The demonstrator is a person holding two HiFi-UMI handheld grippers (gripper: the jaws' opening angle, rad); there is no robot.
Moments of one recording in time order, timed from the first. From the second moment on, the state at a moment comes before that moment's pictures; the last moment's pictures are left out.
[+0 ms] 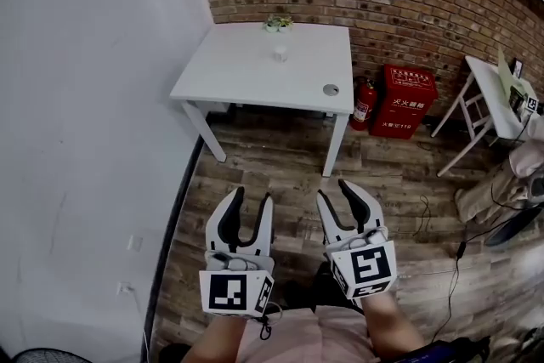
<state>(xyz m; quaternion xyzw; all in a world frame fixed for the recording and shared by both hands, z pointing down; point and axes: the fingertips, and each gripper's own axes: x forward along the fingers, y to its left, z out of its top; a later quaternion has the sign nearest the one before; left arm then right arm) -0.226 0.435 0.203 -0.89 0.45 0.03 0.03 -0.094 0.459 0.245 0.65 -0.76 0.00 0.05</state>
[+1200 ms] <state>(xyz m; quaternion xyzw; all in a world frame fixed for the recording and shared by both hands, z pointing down) -0.120 0.219 0.229 -0.88 0.48 0.00 0.01 0.010 0.220 0.275 0.62 -0.79 0.03 0.05</state>
